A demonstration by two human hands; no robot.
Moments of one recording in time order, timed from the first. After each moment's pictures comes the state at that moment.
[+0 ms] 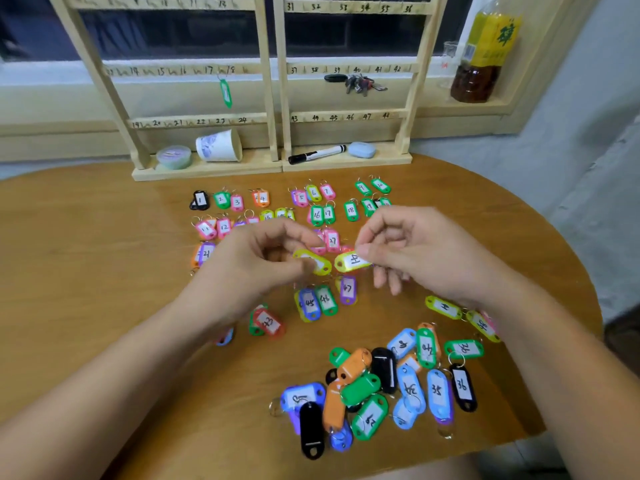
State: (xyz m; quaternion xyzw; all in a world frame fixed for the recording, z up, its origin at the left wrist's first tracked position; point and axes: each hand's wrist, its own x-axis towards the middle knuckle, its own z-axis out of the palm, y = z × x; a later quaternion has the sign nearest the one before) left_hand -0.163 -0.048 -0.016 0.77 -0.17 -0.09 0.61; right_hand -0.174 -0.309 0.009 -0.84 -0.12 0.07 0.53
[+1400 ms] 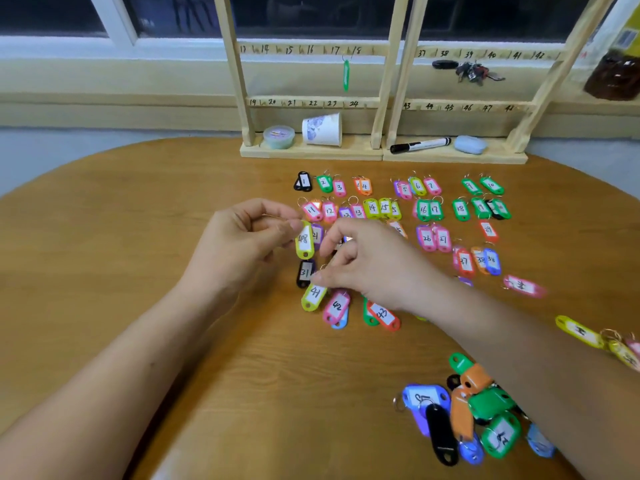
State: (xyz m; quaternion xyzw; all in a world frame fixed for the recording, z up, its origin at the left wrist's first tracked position) left_hand -0.161 0.090 -0.032 0.75 0.03 0.04 0.66; right_hand -0.143 -0.122 -0.031 -0.86 -0.16 0.15 0.46
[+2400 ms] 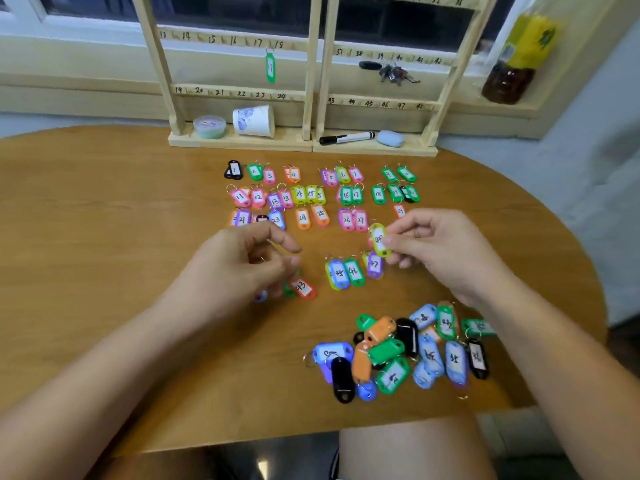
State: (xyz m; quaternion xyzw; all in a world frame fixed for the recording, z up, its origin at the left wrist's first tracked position) left_hand -0.211 0.011 -0.028 0.82 -0.08 -0.08 0.56; right_hand -0.181 -0.287 -0.024 -0.83 0.01 0.02 0.55
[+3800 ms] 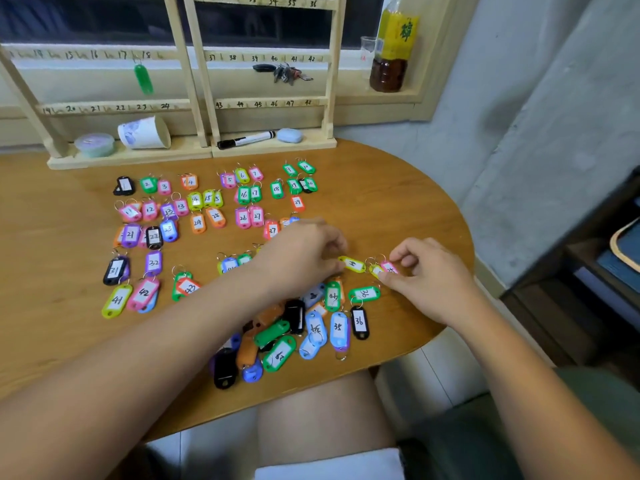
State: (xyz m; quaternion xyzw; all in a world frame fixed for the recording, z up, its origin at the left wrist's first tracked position) left_hand -0.178 -0.198 -0.044 0.90 -0.36 -0.02 0.26; right_hand -0.276 -0.422 -0.049 -0.96 0.14 -0.06 0.25
